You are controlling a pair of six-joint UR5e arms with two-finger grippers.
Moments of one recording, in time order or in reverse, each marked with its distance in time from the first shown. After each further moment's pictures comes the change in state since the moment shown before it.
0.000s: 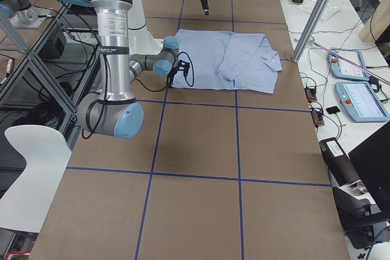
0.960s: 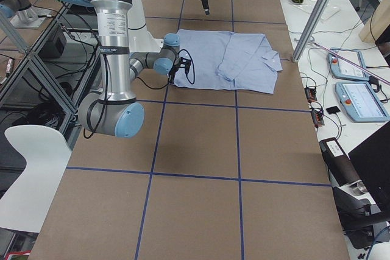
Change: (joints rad) left arm -0.006 0.012 0.002 0.006 -0.004 -0.008; right arm 0.018 0.012 0.028 -0.001 -0.006 0.005
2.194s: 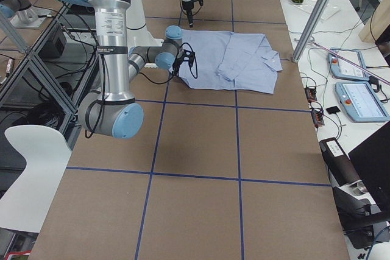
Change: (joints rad) left arm 0.200 0.148 0.069 0.007 0.006 -0.201; right arm 0.057 0.001 0.064 -0.001 0.011 0.002
